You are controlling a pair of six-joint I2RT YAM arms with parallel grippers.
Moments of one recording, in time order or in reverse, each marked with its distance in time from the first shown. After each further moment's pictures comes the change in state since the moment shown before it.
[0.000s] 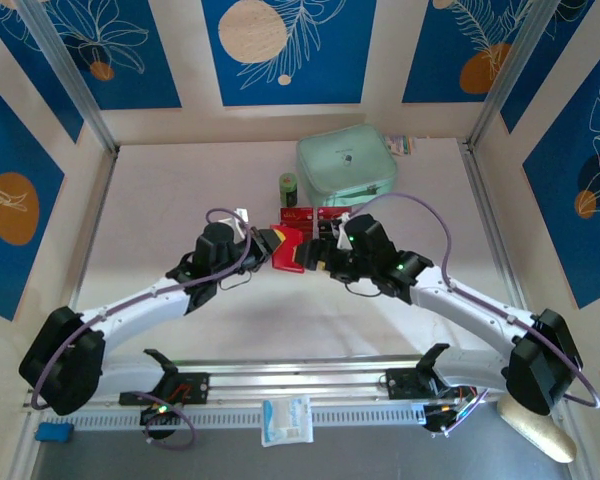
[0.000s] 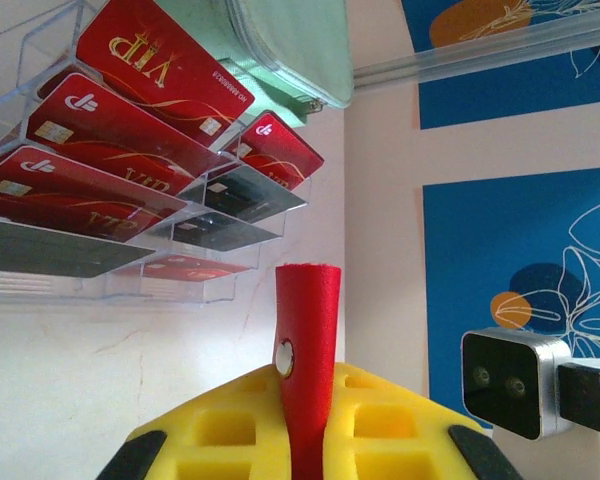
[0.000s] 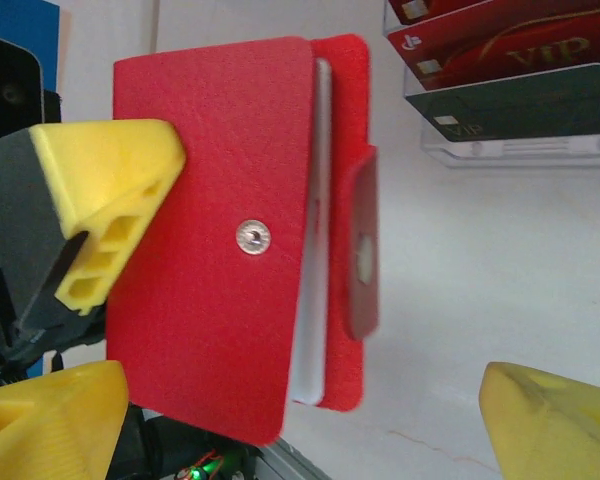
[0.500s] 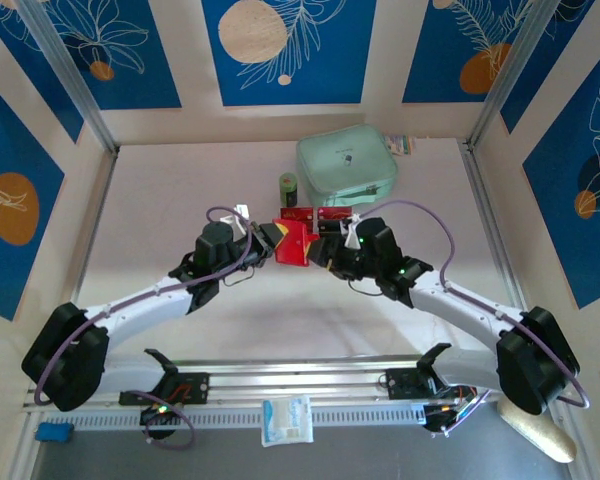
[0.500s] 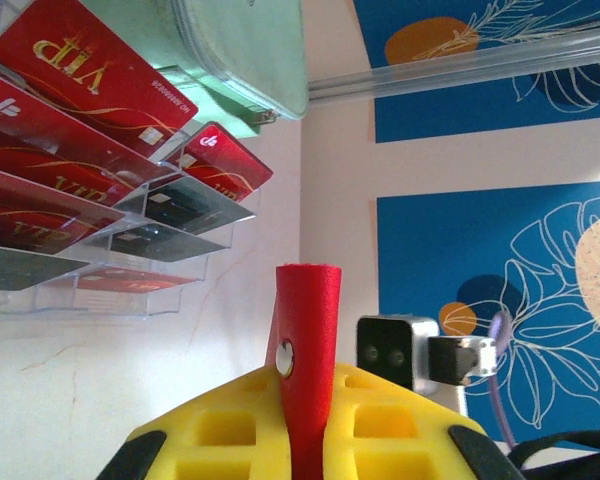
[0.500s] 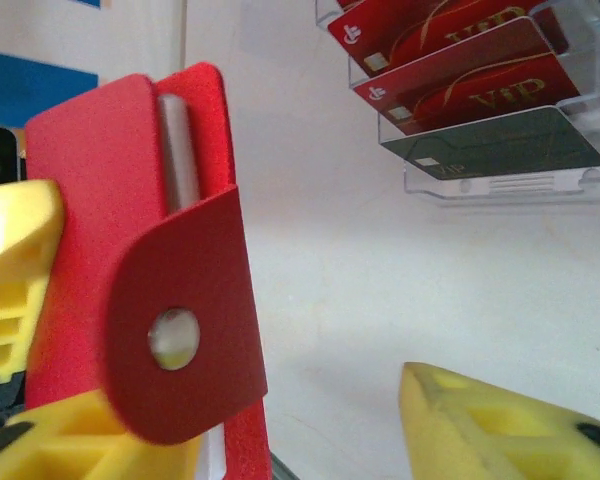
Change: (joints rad) left arm -0.007 0.020 0.000 0.112 0.000 -0.081; right arm -0.099 -0.004 -0.158 0.249 -0.074 0.090
